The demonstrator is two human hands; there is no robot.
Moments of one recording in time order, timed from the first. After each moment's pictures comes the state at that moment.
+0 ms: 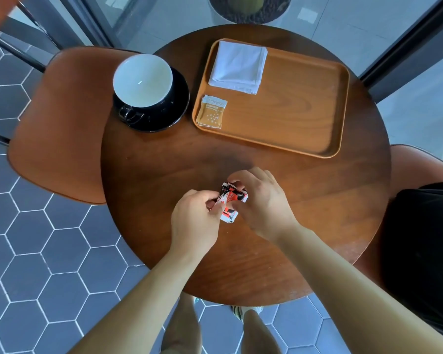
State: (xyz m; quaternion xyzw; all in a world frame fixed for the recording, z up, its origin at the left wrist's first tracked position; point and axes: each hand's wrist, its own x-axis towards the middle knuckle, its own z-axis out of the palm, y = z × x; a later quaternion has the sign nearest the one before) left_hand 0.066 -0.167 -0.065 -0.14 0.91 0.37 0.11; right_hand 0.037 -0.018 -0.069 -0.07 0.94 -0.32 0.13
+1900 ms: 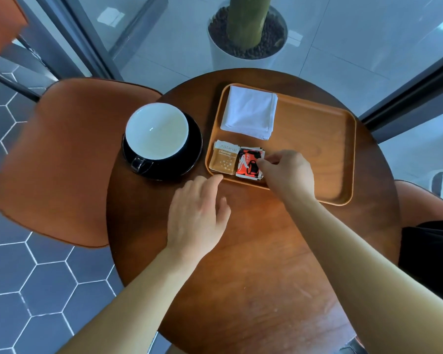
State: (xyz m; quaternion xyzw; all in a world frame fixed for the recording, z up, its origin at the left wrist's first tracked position) left_hand -0.026 -0.205 -0.083 0.07 0.97 0.21 -0.04; right_hand -0.103 -0.027 -0.057 0.23 0.91 -0.33 0.12
